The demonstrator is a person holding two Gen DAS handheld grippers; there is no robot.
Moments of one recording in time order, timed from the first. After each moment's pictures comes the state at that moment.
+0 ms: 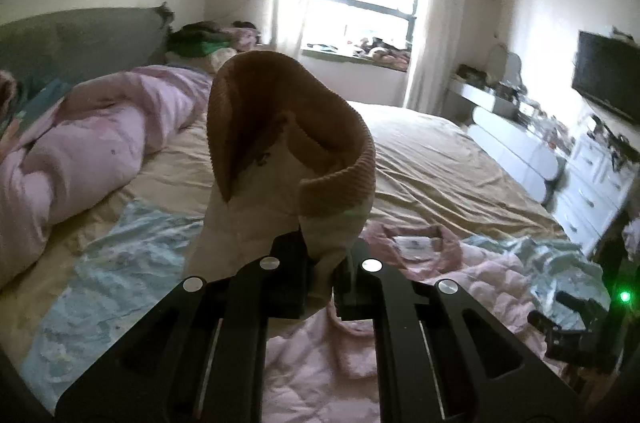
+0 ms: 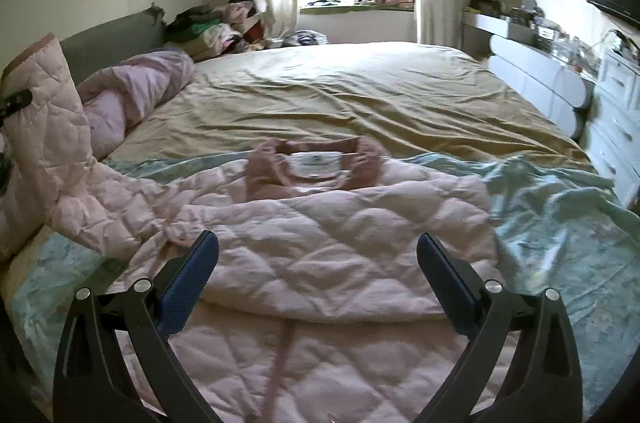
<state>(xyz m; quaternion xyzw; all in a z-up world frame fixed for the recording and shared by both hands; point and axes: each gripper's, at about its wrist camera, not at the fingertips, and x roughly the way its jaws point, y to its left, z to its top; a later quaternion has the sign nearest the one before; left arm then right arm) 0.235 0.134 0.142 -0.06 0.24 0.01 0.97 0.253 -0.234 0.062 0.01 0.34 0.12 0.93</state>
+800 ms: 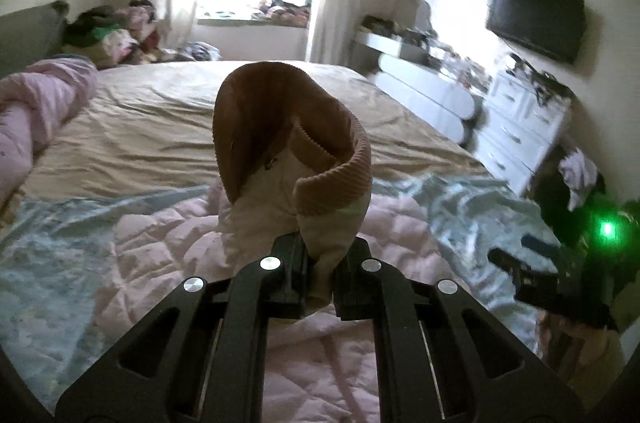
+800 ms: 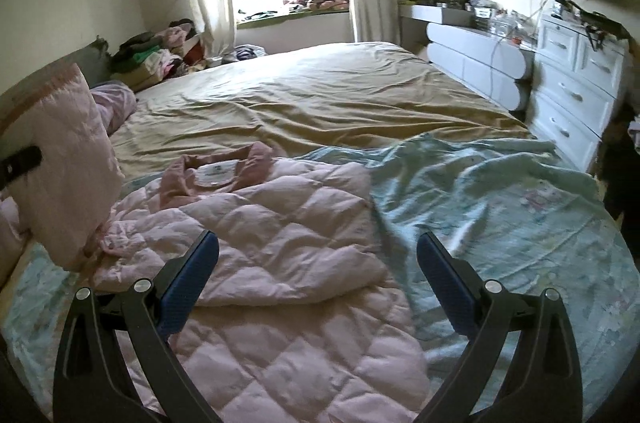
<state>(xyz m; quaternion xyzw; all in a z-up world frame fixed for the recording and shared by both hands) 0.252 -0.040 0.087 -0.03 0.29 -0.16 0.94 0.236 -0.364 0.058 0.05 0.33 0.03 0.94</state>
